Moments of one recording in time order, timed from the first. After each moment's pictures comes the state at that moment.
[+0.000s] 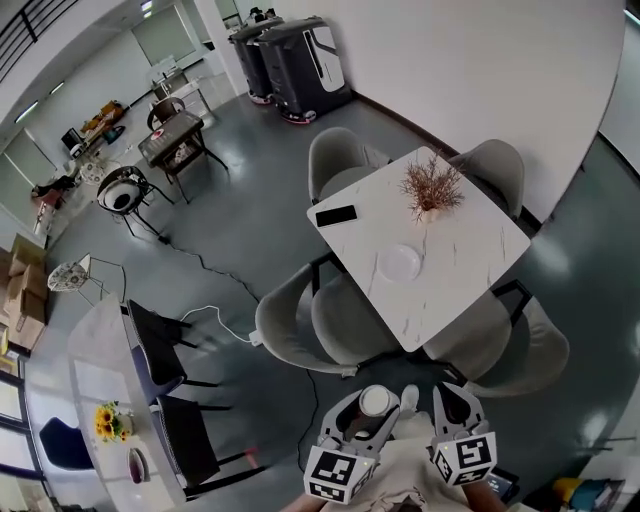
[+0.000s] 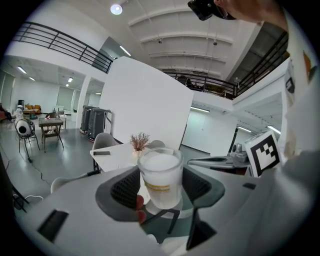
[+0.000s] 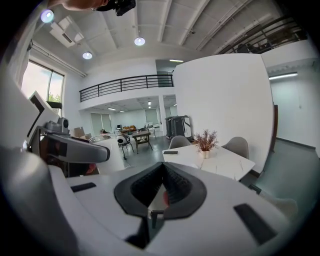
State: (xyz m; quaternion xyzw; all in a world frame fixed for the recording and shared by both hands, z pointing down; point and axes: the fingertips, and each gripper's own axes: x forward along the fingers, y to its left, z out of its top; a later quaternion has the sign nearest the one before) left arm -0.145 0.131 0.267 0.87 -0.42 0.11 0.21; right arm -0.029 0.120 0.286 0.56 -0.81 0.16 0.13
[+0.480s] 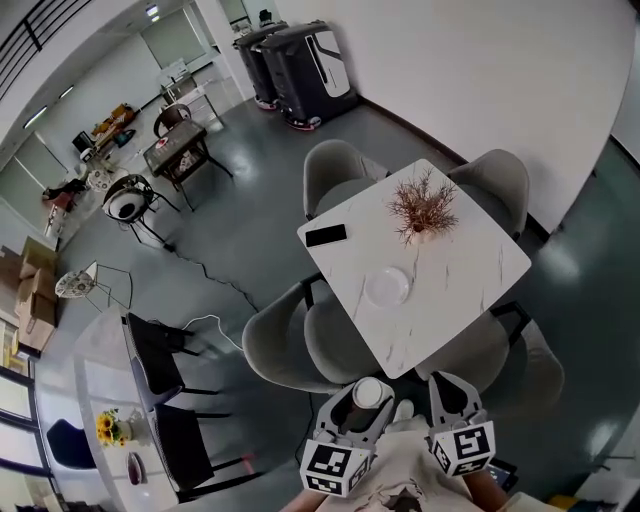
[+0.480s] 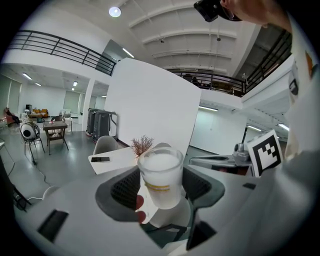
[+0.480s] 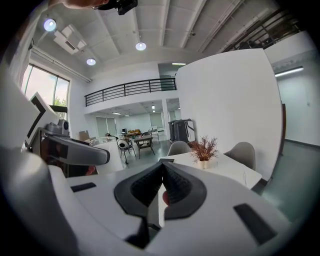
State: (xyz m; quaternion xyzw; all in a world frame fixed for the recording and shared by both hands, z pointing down) left arm -0.079 0.035 0.264 0.85 -0.47 0.12 0.20; right arm 0.039 0.015 0.281 0.53 -0.83 0.15 0.10
